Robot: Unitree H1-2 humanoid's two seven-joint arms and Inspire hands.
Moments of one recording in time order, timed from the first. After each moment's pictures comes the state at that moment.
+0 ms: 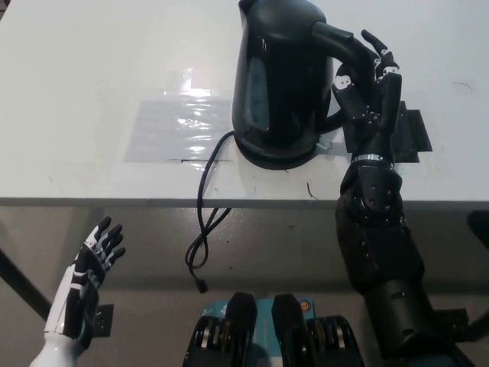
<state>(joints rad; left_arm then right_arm) 0.05 0.16 0.07 -0.16 -0.11 -0.07 -0.11 -0.81 0.11 -0.13 0.66 0.02 -0.28 -0.39</state>
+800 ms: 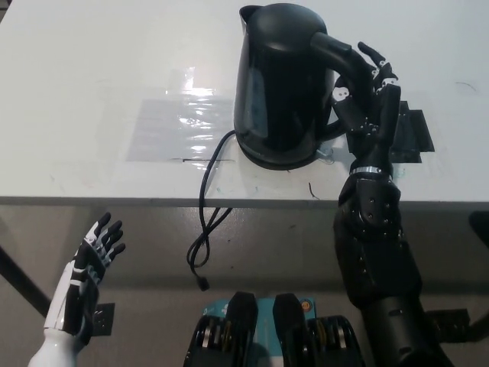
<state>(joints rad) 0.04 0.16 0.07 -0.16 -0.11 -0.07 -0.11 -0.76 0.13 -0.13 0.58 0.00 -0.25 -0.39</state>
